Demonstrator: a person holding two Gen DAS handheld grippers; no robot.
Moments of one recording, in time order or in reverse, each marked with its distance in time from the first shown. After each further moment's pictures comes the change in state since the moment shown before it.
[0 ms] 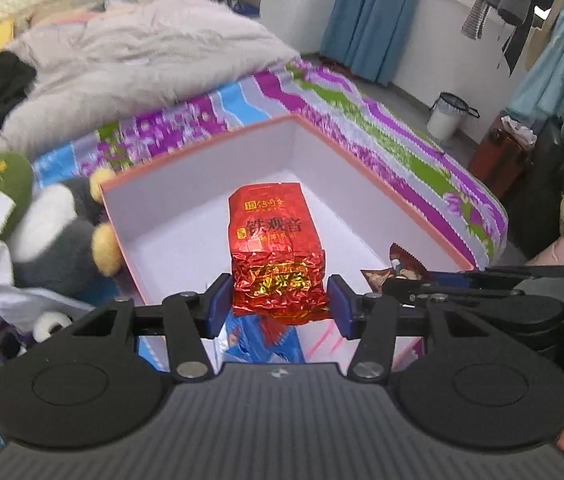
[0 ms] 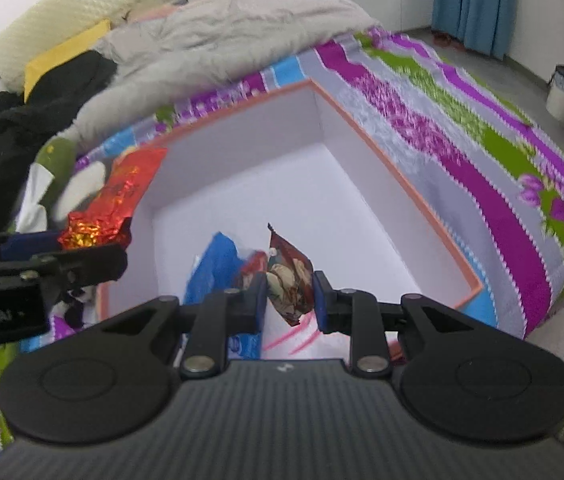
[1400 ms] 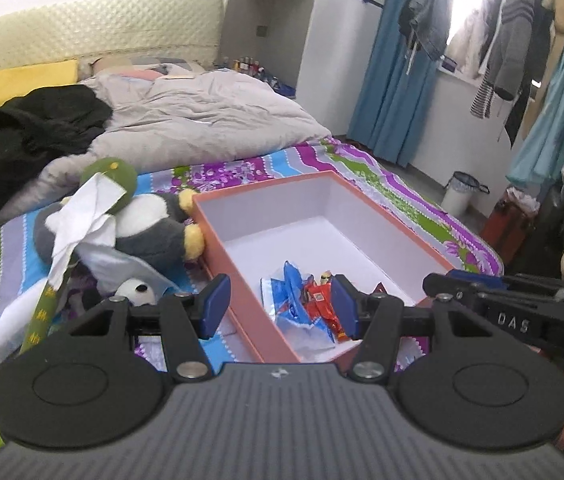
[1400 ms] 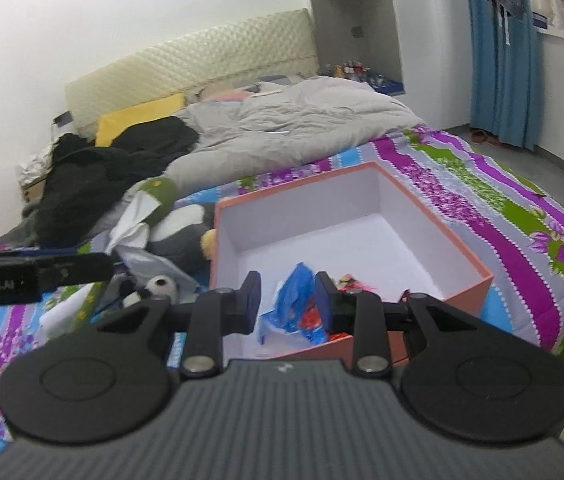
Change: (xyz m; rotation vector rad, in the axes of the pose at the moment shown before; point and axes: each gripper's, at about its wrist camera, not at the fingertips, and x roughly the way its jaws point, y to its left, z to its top) left arm -0.171 0.037 -0.135 -0.074 -0.299 0.065; right arm -0.113 0.046 -0.091 -0.115 -0.335 0.137
